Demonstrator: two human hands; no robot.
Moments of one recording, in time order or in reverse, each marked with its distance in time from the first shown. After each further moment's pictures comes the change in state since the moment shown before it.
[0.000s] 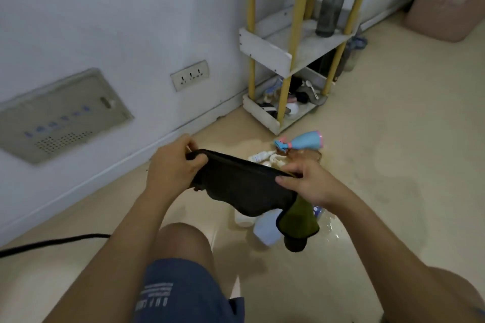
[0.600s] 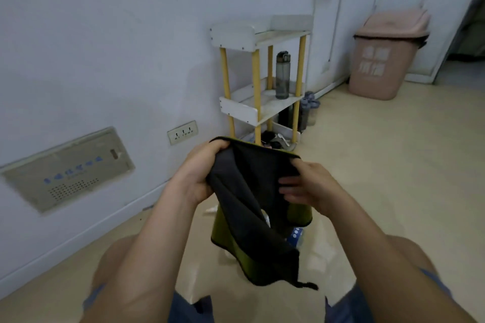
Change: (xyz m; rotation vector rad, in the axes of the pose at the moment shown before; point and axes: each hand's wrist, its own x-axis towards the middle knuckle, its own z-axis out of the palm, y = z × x) left_hand -0.129 0.128 -0.063 -1.192 -0.328 -0.234; right_hand -0.127 -0.016 -0.006 0.657 0.375 0.117
